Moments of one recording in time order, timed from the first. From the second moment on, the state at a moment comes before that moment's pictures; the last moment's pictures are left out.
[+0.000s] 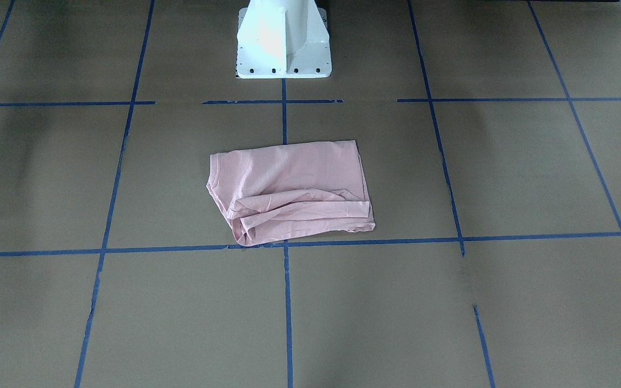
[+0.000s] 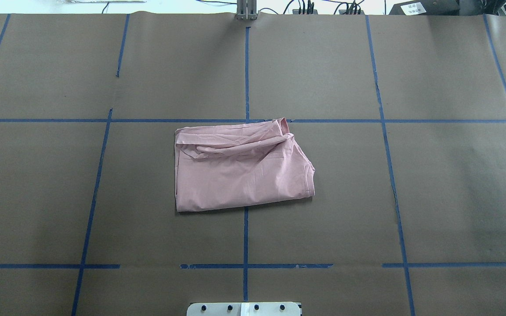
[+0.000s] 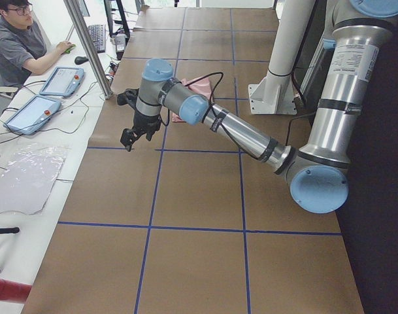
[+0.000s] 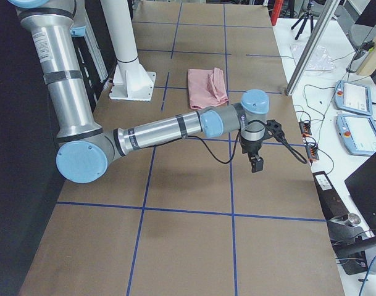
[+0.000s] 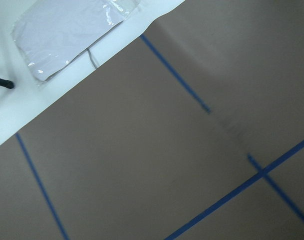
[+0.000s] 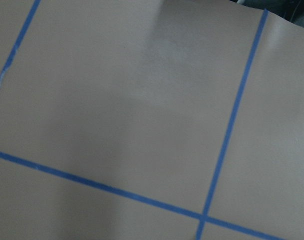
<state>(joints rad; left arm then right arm) -1.46 -1.73 -1.87 -1.64 -2.16 0.26 1.48 -1.38 1.63 -1.55 2.25 -0.04</state>
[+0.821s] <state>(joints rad) -1.63 -1.56 -1.62 -1.67 -2.29 0.31 1.59 -1.67 1.66 -1.57 2.28 -0.08</state>
